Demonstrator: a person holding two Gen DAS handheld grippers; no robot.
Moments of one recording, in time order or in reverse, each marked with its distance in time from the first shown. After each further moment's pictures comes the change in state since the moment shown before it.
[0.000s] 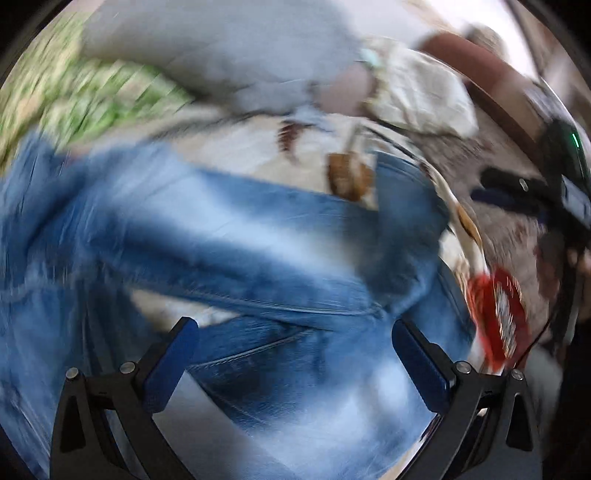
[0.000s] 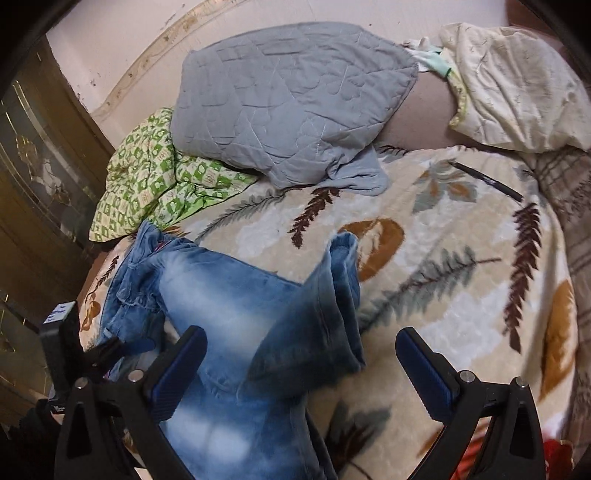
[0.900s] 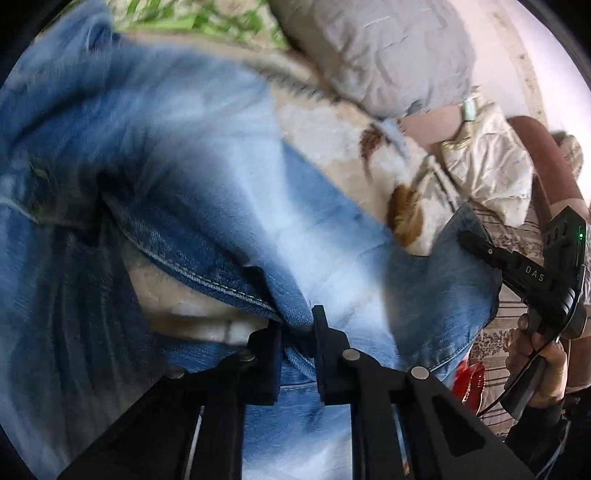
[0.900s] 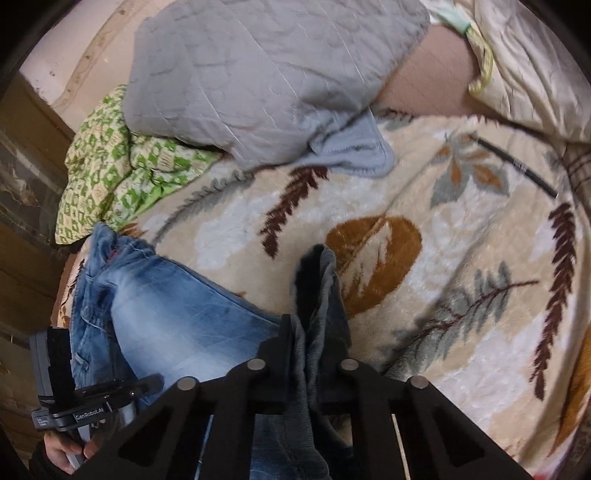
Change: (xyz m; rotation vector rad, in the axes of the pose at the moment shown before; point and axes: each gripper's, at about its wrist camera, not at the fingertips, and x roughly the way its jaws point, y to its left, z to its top) left arm 0.025 0.042 0.024 -0.397 0.044 -0.060; right arm 0.089 -0.009 0.049 0.038 0.150 -0.059
